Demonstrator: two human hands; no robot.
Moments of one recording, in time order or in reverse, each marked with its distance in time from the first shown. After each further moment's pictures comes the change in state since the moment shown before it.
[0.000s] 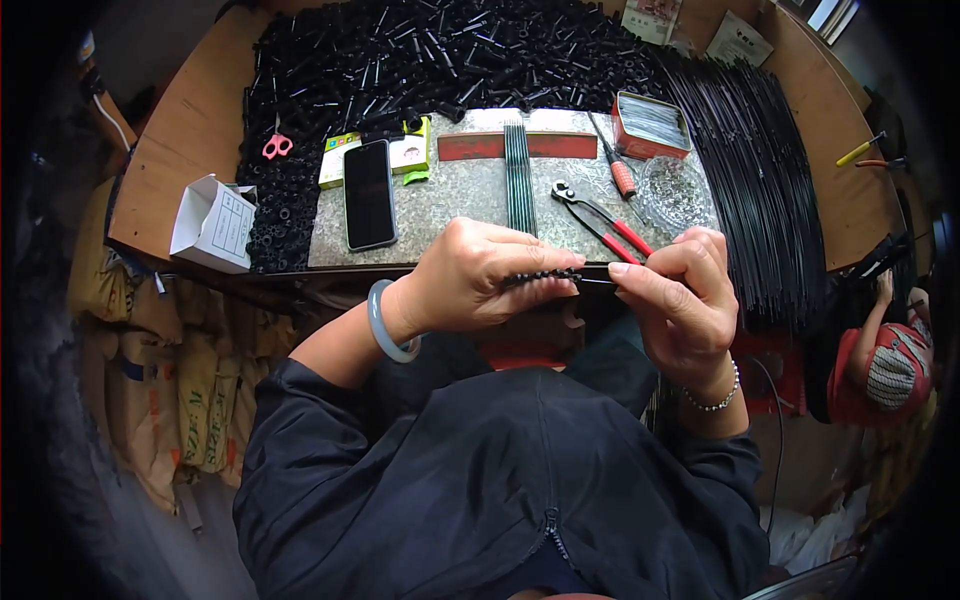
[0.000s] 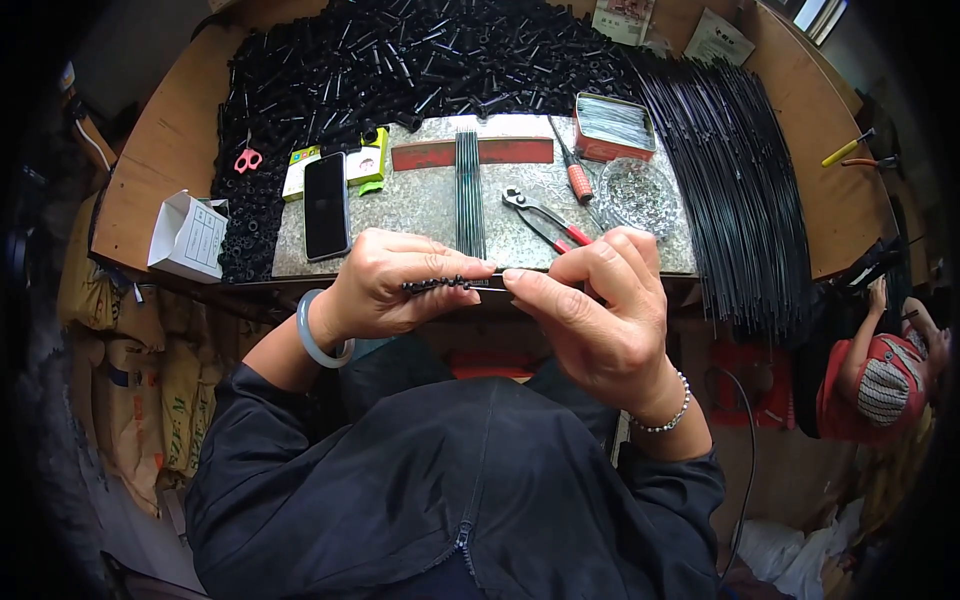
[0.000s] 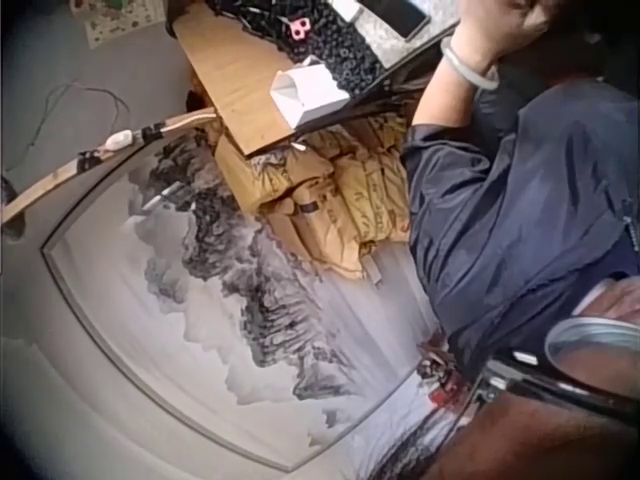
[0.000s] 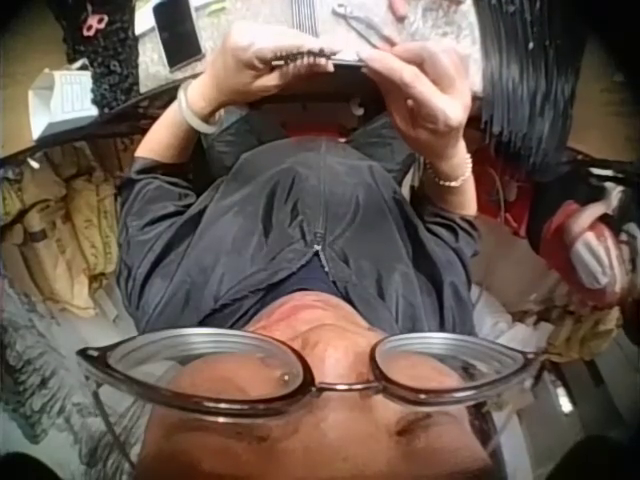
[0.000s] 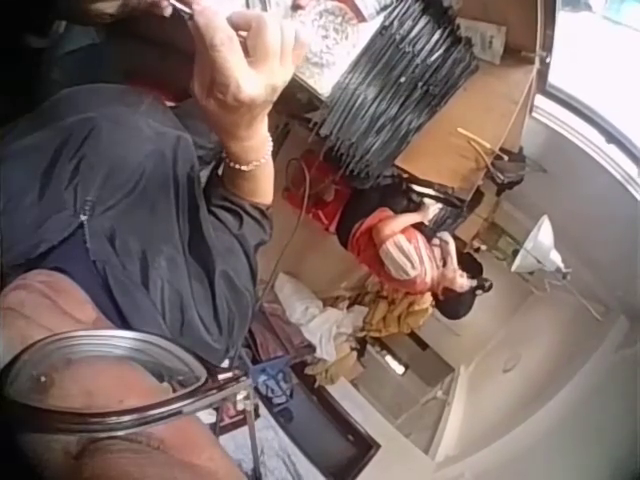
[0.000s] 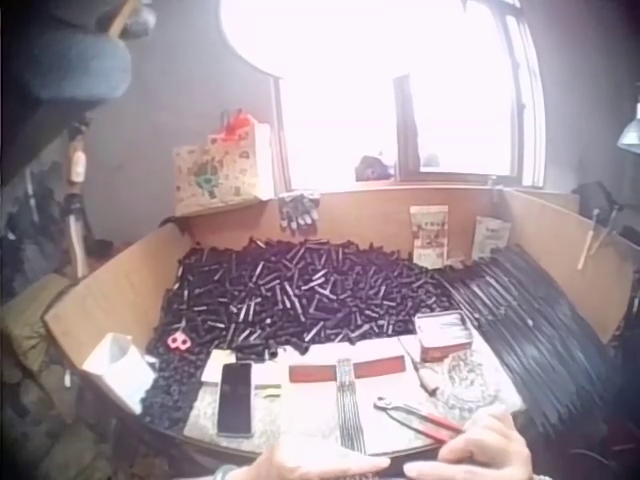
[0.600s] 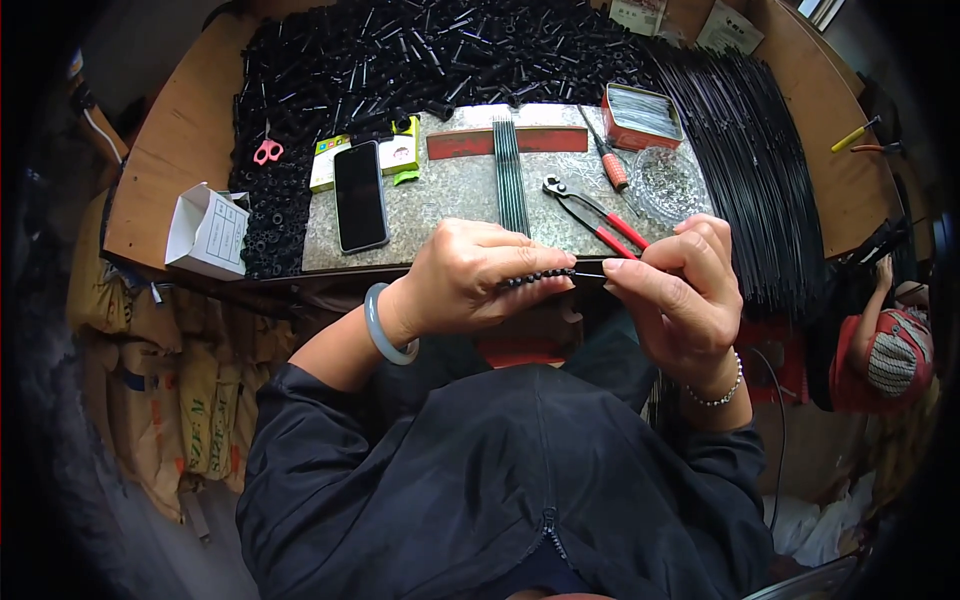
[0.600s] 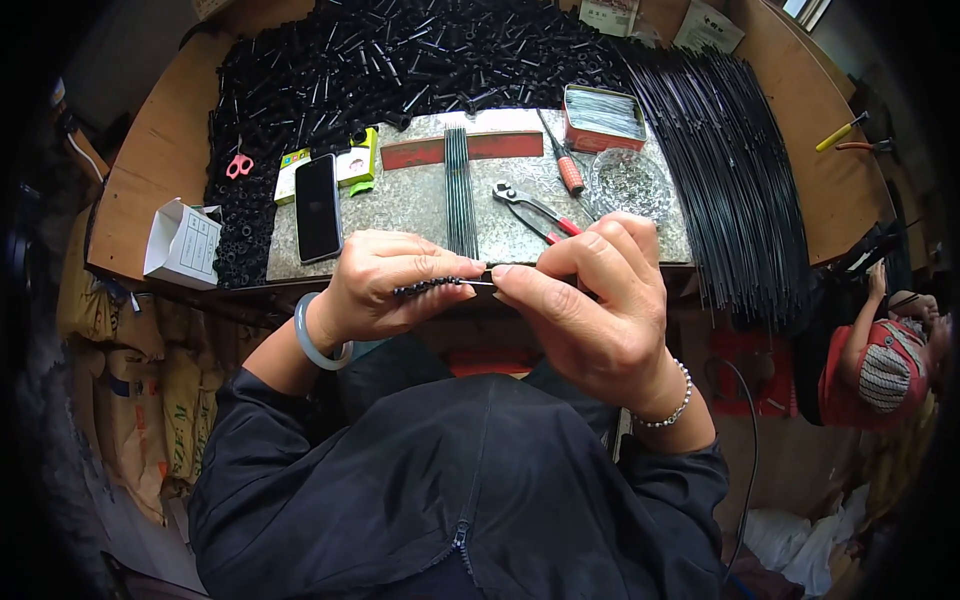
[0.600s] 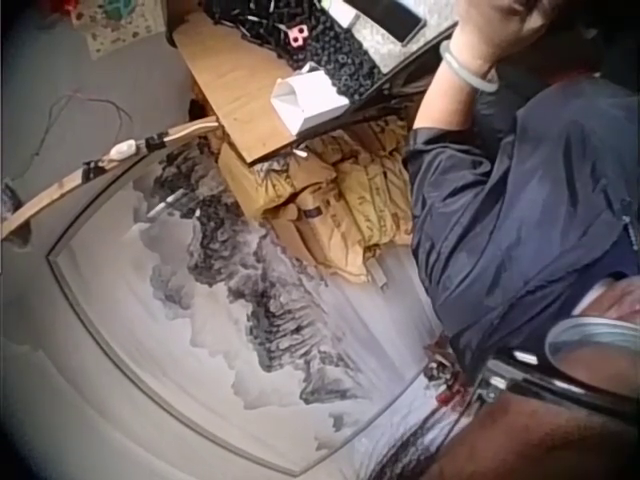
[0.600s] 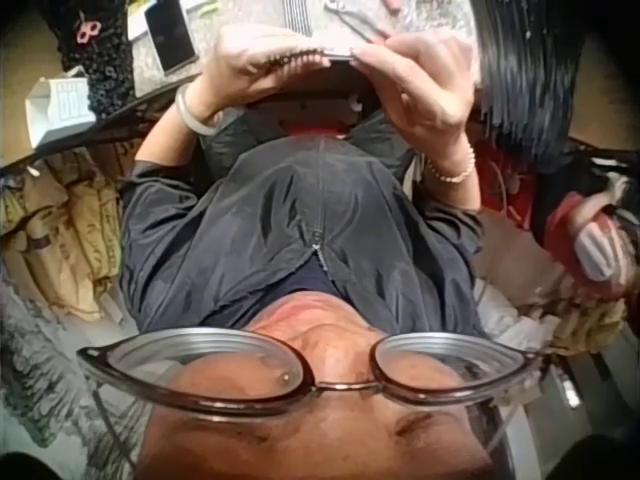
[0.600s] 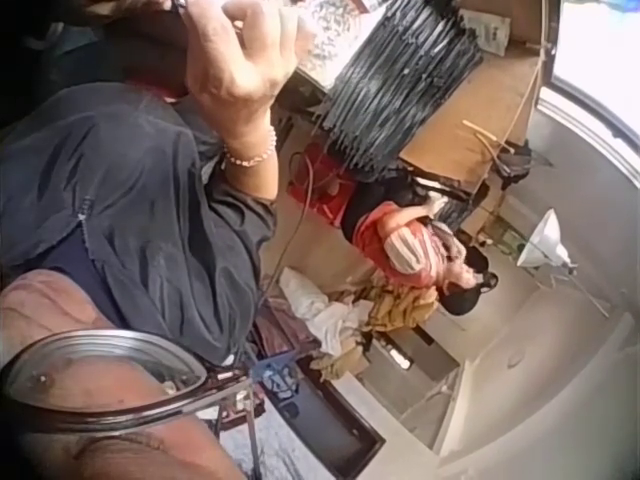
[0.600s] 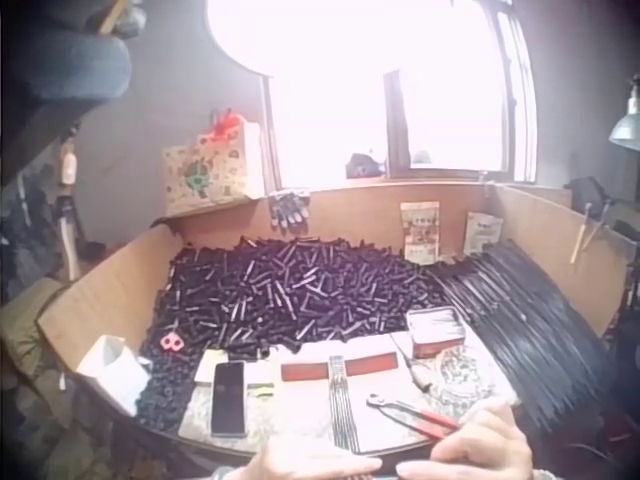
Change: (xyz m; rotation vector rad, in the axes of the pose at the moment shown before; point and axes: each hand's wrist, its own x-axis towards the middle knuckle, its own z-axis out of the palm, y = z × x) left_hand 0.001 0.001 0.003 0.120 0.006 0.068; right_hand 0.004 -0.001 -0.005 -0.053 0.011 -0.032
